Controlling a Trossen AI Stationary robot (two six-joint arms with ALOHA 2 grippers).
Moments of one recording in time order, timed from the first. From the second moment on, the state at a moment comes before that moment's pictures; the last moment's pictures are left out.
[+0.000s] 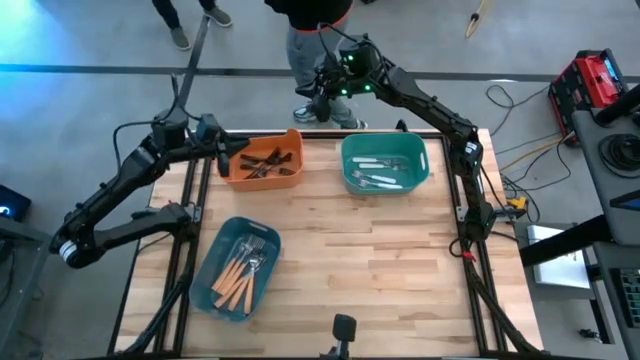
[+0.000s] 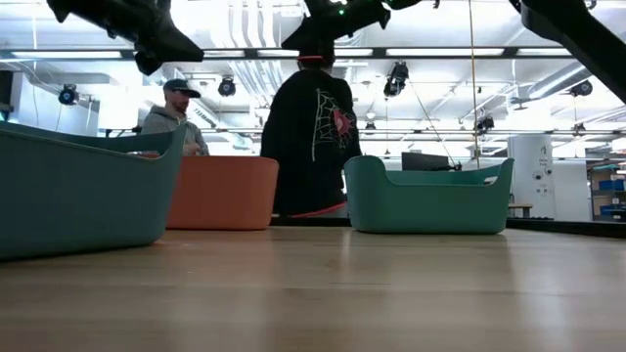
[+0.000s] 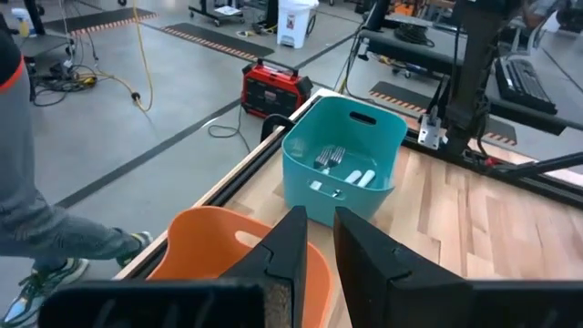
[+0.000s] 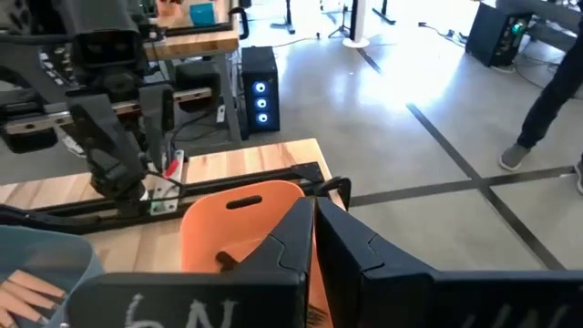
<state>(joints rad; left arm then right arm) 0.85 0.74 0.82 -0.39 0.43 0.00 -0.57 2.08 2.35 -0.59 -0.43 -0.10</state>
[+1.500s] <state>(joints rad) 0.85 0.73 0.82 -0.40 0.37 0.05 -0.51 2.01 2.35 -0.67 -0.42 -0.13</state>
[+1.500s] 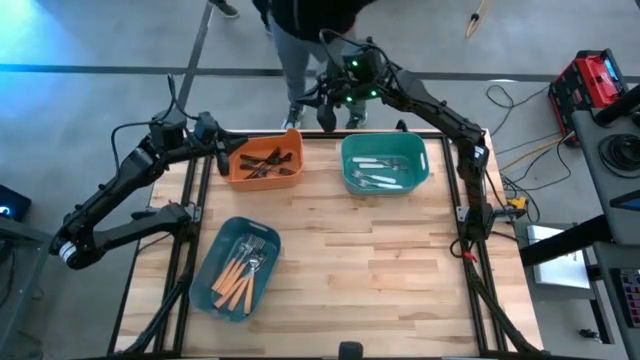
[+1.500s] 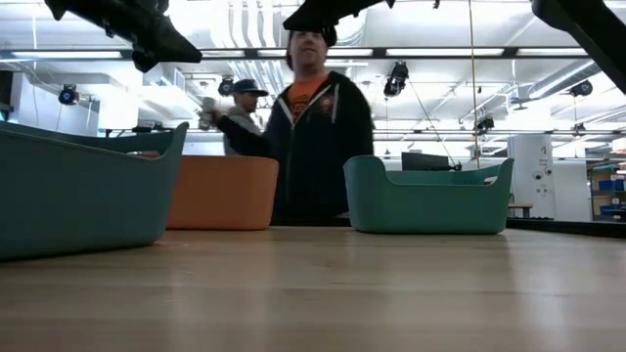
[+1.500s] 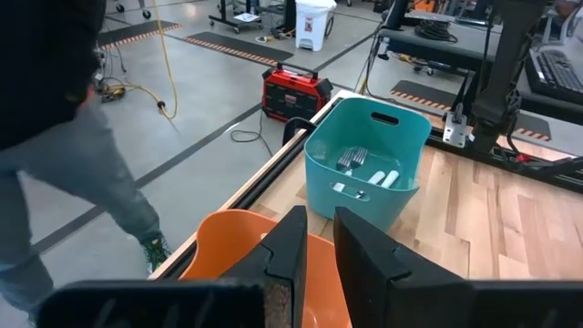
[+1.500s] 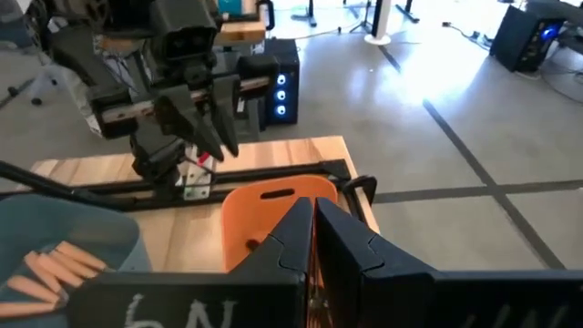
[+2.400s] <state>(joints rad) 0.85 0.73 0.82 -0.39 0.38 0.02 -0.51 1.58 1.71 -0.39 -0.31 -0.14</state>
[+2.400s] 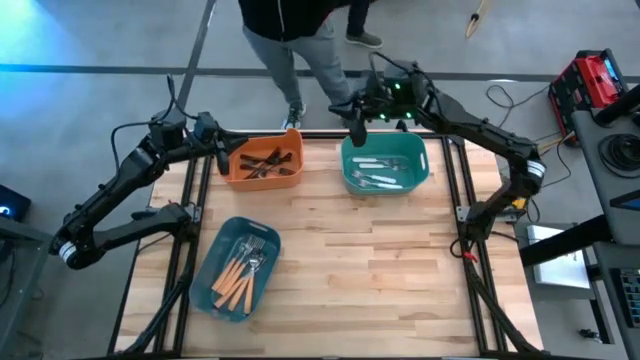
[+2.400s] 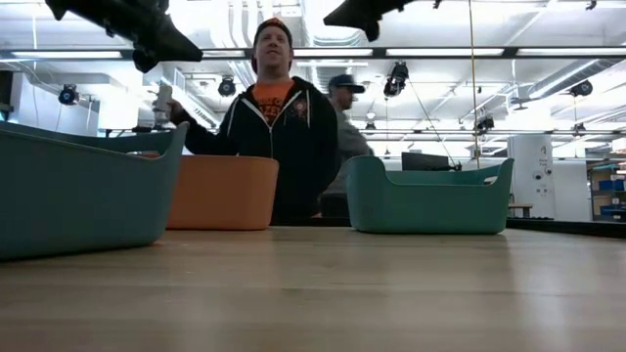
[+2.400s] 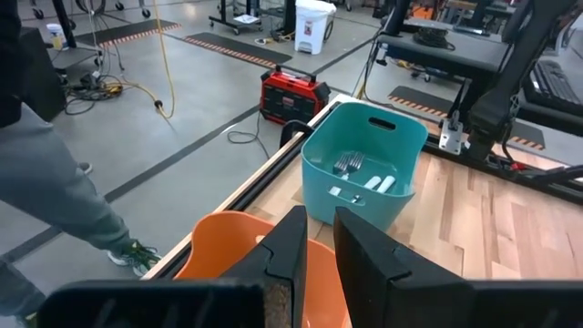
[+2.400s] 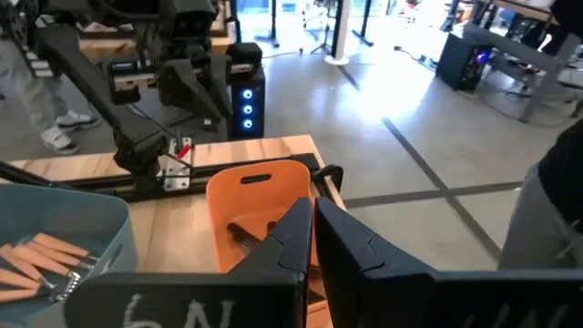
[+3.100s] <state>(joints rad) 0.85 0.73 0.82 -0.35 0.47 -0.04 -0.52 1.30 1.32 -0.23 -0.16 -0.05</state>
